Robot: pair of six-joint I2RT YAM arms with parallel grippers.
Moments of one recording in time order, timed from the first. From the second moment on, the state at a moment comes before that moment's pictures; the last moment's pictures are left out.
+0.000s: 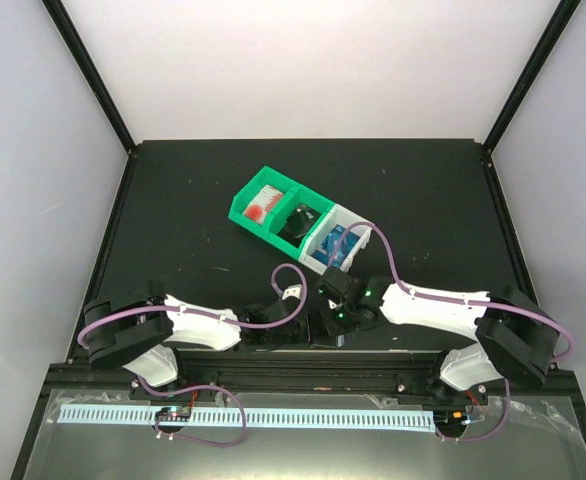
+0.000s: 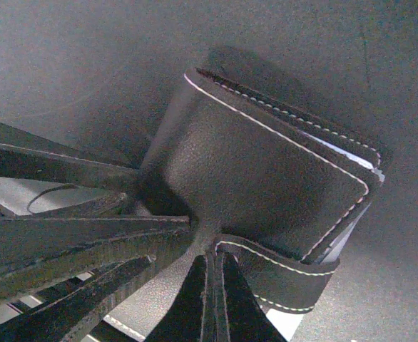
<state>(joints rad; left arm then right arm) -1.19 1.53 0.50 0.25 -0.06 -1.22 1.01 1.42 0.73 -0.53 -0.12 0.62</state>
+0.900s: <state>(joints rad) -1.19 1.54 0.46 0.32 -0.06 -1.25 1.01 1.48 0.76 -0.56 -0.12 0.74</state>
